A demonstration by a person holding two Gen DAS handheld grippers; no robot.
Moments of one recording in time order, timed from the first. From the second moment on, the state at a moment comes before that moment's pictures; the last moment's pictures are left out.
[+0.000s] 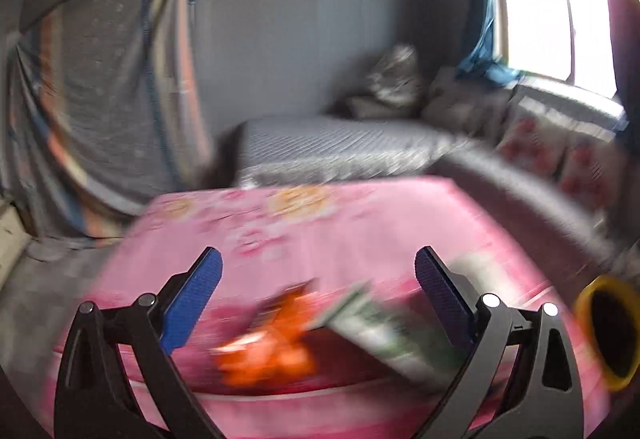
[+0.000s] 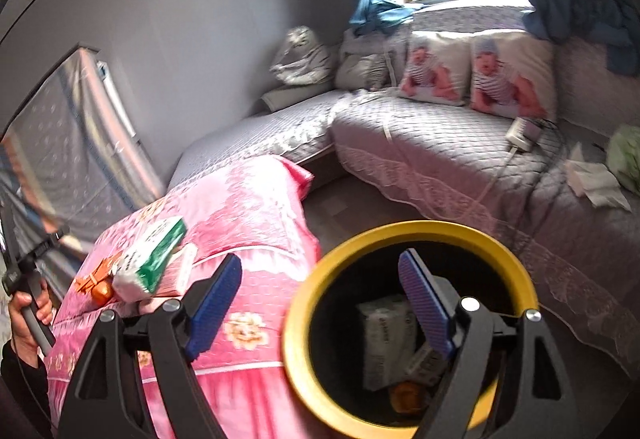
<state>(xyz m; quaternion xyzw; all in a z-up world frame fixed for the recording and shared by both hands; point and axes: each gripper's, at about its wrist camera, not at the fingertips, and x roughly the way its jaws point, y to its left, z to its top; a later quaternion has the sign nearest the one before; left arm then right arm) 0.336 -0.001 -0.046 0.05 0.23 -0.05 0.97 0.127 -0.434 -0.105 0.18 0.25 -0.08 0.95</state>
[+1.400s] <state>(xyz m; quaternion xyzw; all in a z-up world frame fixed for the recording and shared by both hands) 0.324 0.068 -0.083 -0.01 0.34 -0.18 0.92 0.409 -0.240 -0.120 0.10 0.48 0.11 0.87</state>
